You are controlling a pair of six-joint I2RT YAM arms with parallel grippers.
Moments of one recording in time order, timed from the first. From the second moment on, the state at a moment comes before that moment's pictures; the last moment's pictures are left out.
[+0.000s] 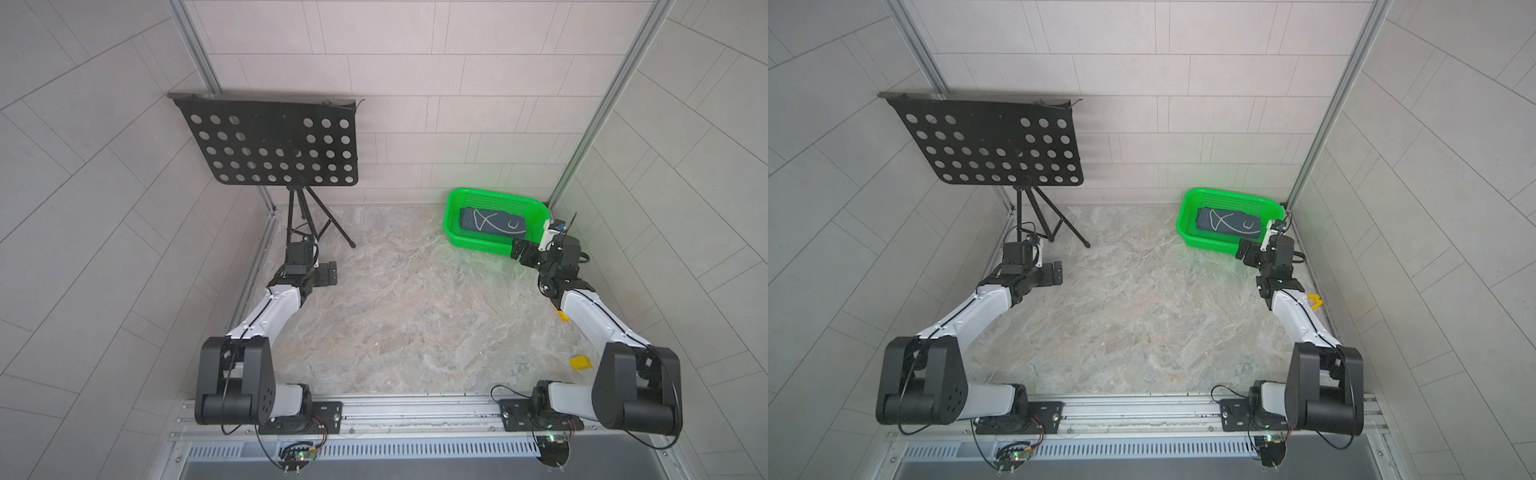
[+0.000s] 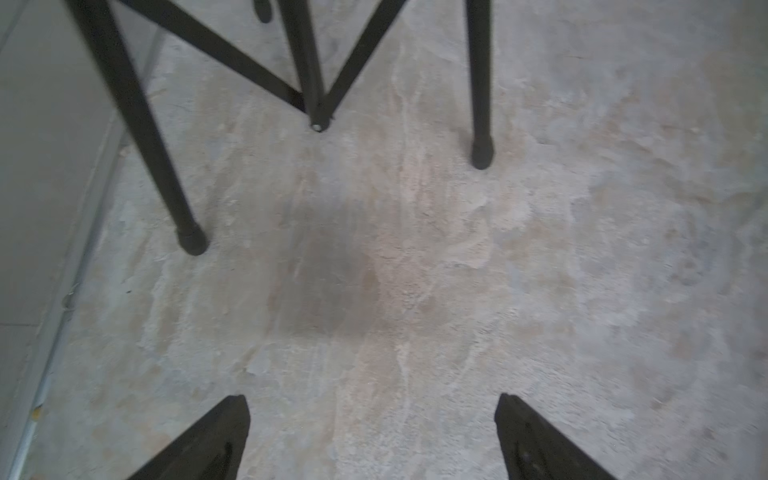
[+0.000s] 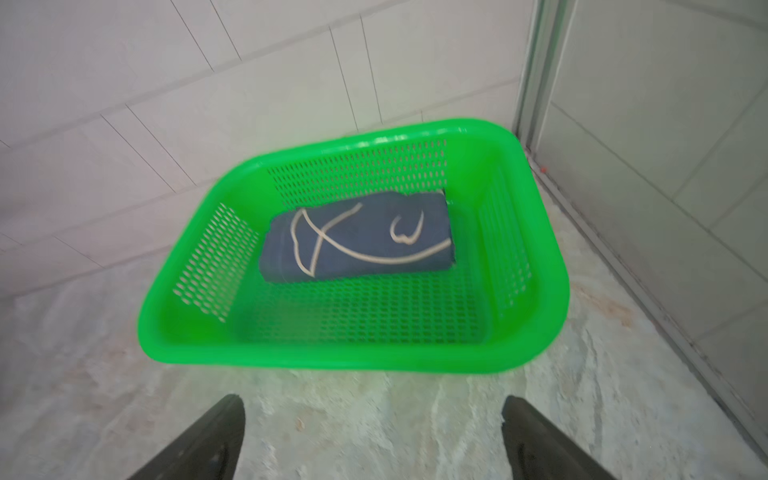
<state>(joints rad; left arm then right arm) 0.01 1.36 0.79 -0.22 -0.07 -0.05 -0.16 1.31 0.68 0.18 -0.04 0.24</state>
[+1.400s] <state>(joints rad) 0.05 1.40 0.56 0.34 -0.10 -0.07 -0.13 1.36 0.38 0.62 0.16 0.13</state>
